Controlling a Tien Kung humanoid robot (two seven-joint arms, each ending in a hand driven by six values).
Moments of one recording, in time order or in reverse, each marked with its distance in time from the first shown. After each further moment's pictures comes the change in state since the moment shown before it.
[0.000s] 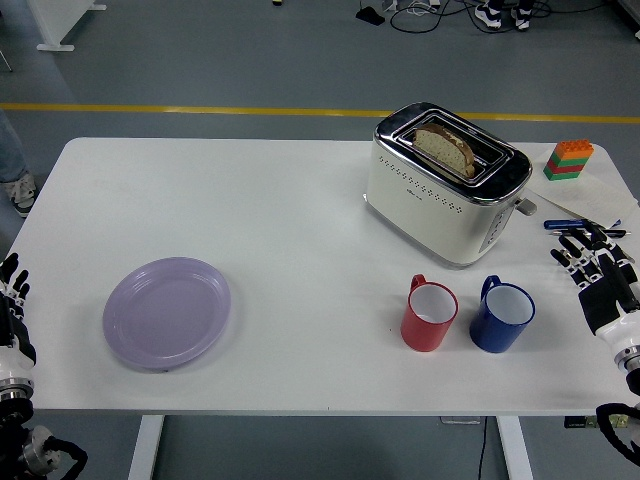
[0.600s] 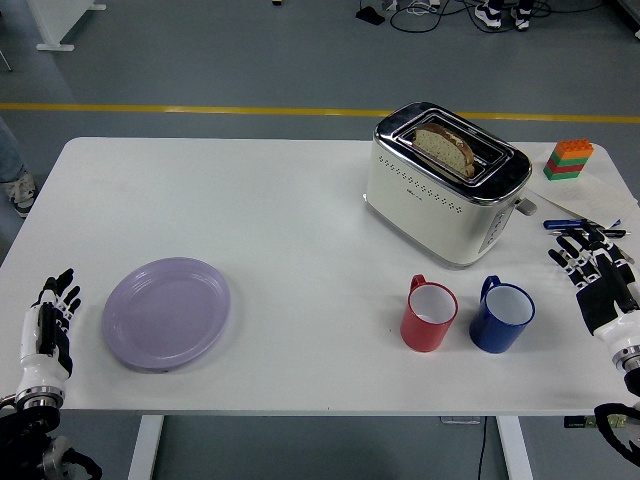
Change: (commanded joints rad) left arm -0.032 0.008 0.123 0.077 -0.029 -0.043 0.006; right arm 0.001 0.001 -0.003 -0.001 0.000 0.001 0.000
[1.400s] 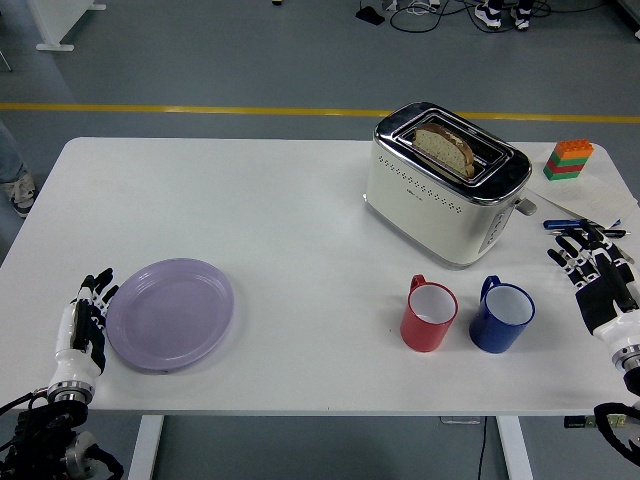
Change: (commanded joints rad) left arm -0.052 -0.018 0.098 0.034 -0.069 -0.037 0.008; right arm 0.003 -0.002 -0.001 -0.001 0.000 0.001 0.000
